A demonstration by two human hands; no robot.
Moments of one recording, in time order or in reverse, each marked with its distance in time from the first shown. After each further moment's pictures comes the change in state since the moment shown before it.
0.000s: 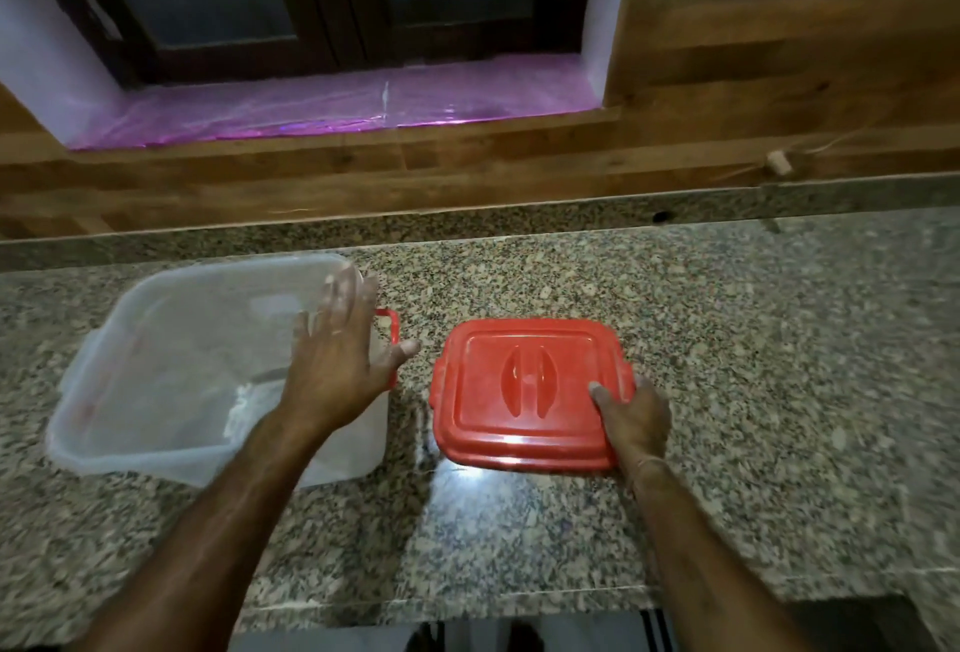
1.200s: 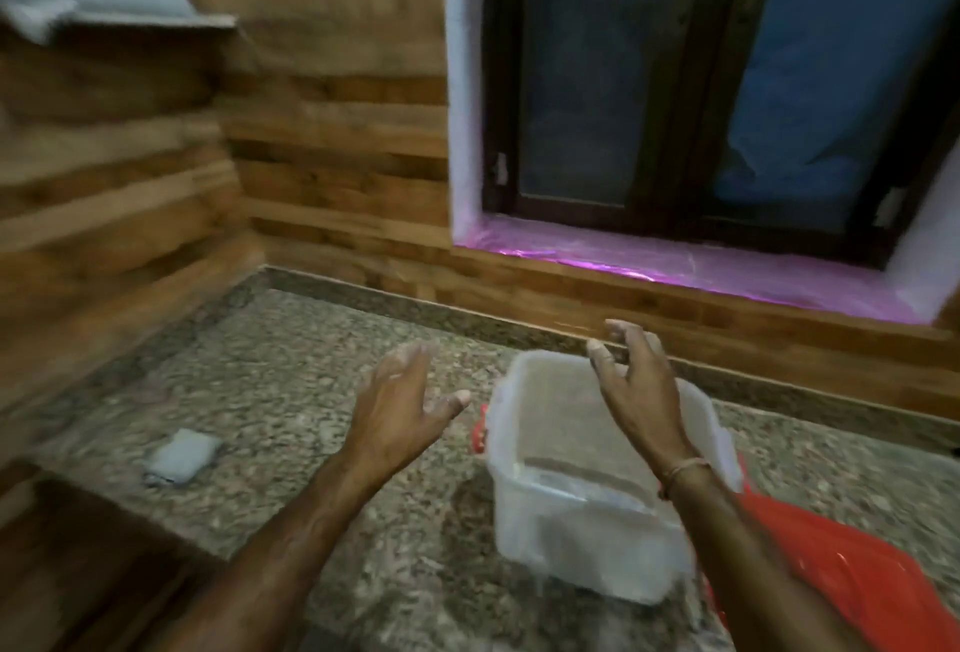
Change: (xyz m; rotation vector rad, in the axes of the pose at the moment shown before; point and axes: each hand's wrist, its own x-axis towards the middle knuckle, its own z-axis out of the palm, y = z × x) left_hand -0.131 -0.278 -0.157 -0.105 0.278 -0.282; right_hand -0.275 -0.318 0.172 0.103 -0.208 -1.013
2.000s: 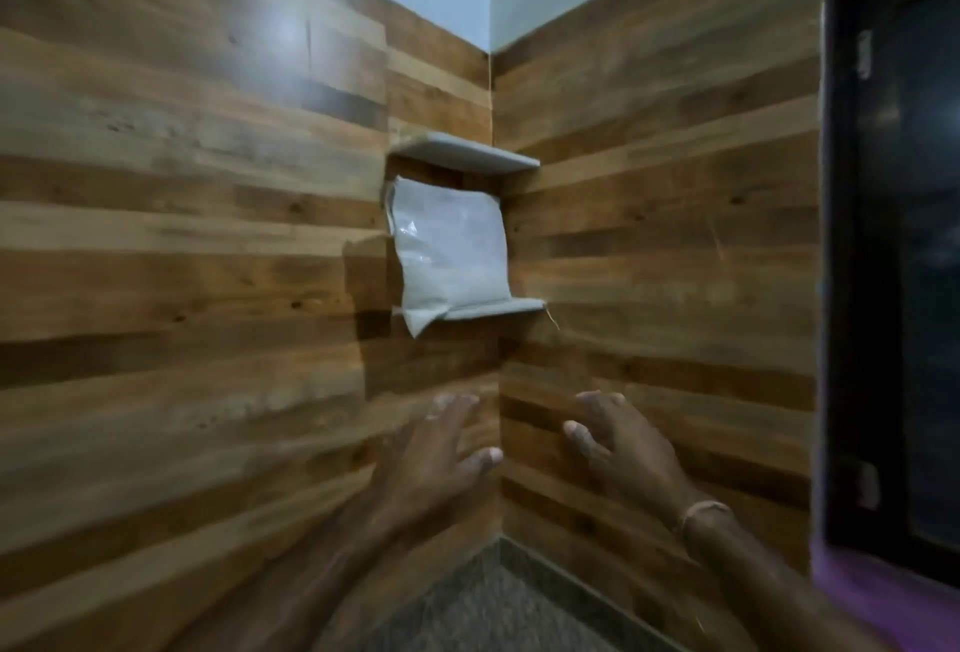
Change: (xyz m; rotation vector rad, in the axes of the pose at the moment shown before) left_hand 0.172 -0.255 -0.326 0.215 0.360 -0.150; right_hand 0.217 -0.382 0.309 -0.001 -0.403 -0.557
